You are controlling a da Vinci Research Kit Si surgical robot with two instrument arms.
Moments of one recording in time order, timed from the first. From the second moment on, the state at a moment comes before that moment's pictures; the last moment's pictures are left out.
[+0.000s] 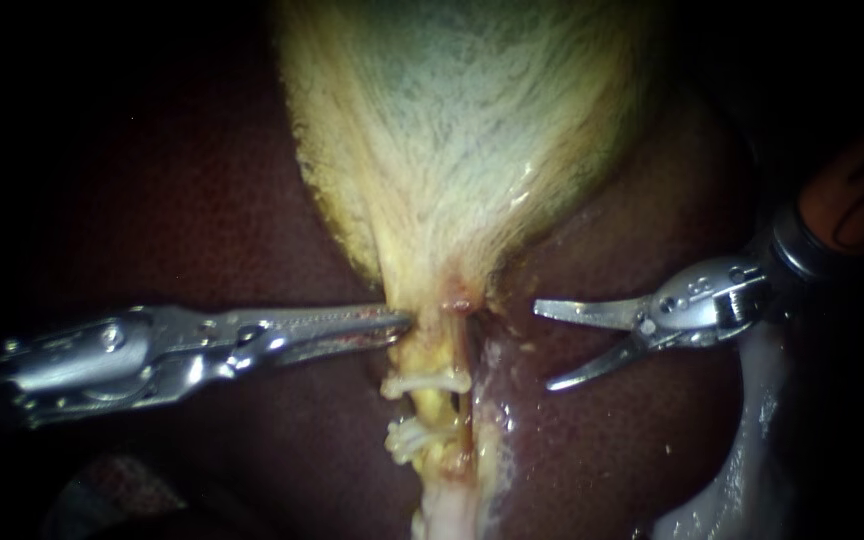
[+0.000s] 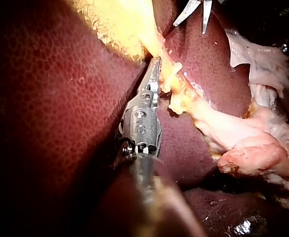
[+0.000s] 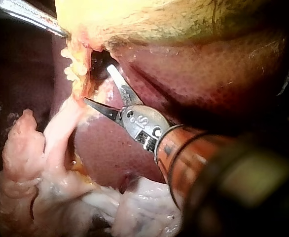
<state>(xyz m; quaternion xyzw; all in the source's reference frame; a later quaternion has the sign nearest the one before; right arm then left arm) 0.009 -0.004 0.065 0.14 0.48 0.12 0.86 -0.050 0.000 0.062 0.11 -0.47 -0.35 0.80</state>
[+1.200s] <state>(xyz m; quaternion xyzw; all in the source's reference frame) 0.017 -0.013 0.071 0.27 0.47 0.13 0.83 -0.045 0.000 0.057 0.10 -0.47 -0.36 0.80</state>
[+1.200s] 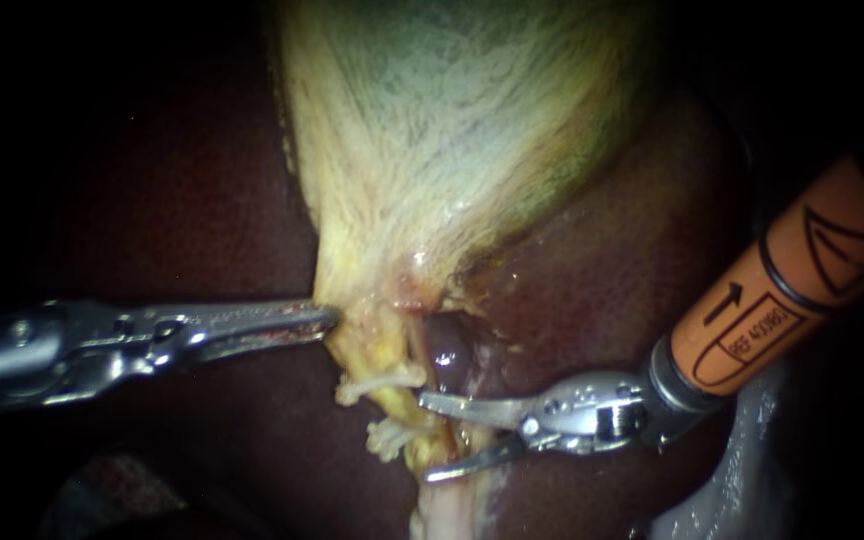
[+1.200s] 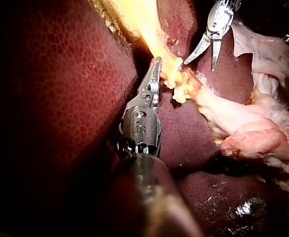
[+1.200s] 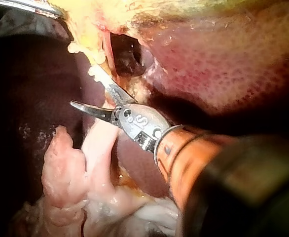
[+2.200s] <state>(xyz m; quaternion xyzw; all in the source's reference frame) 0.021 -0.013 0.075 0.27 0.44 0.12 0.85 -0.046 -0.002 0.055 0.10 -0.47 -0.36 0.80</state>
